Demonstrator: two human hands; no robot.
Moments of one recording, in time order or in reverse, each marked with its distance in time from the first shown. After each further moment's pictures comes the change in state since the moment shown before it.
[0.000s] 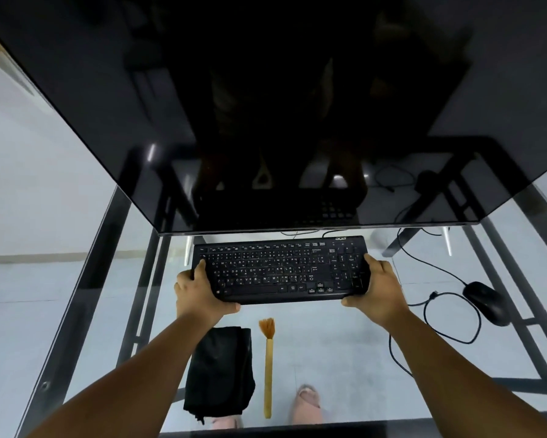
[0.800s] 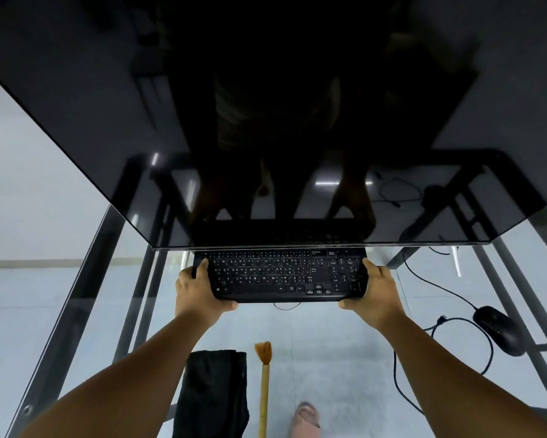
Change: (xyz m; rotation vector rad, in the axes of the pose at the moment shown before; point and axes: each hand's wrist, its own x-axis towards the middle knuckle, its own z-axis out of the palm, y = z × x) left_hand 0.039 0.016 0.004 0.057 0.036 0.036; right_hand 0.040 -0.008 0.003 -0.007 0.018 0.001
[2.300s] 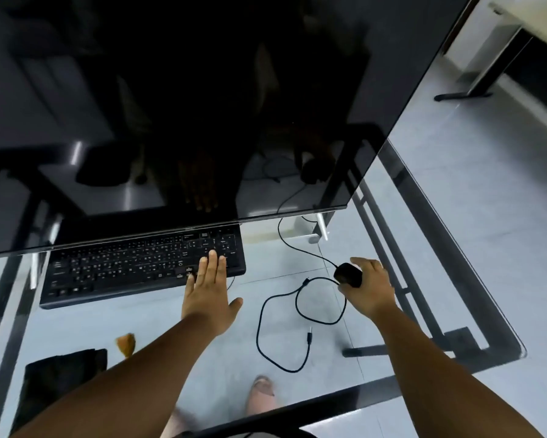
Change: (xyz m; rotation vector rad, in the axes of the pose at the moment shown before) left_hand -0.104 0.183 0.149 0.470 -0.187 0.439; right_hand -0.038 0.191 -0.151 -0.097 0.076 0.252
